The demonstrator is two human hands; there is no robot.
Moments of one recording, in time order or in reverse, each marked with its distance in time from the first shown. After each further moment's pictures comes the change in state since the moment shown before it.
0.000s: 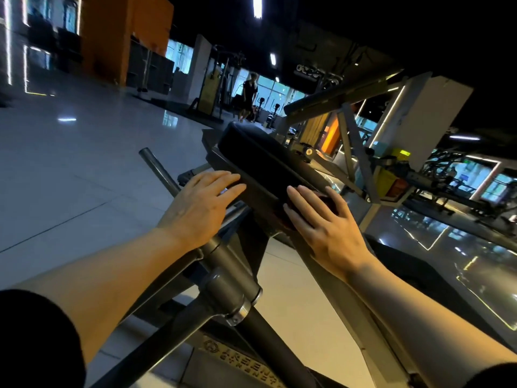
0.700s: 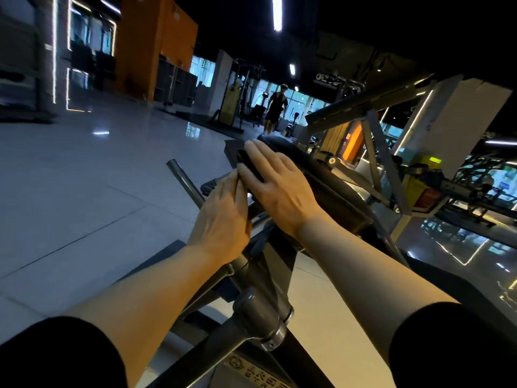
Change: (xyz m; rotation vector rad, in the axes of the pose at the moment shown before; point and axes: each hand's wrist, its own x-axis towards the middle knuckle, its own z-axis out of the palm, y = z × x) left_hand -0.004 0.005 -0.002 -0.144 0.034 -0.316; right_hand 0.137 -0.051 -0.020 0.112 0.247 -0.079
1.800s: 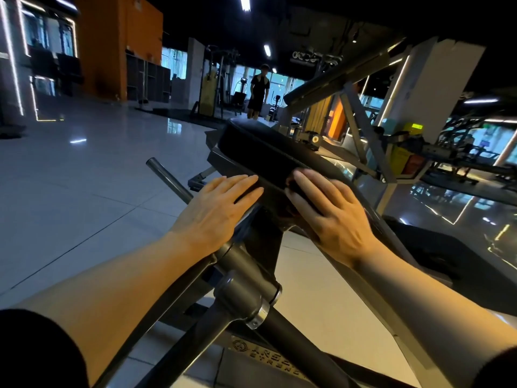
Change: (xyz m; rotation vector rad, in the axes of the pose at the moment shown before) left_hand 0.009 -0.007 0.011 0.275 -0.080 0.535; right_hand -0.140 0.034 0.004 -0.035 0.044 0.112
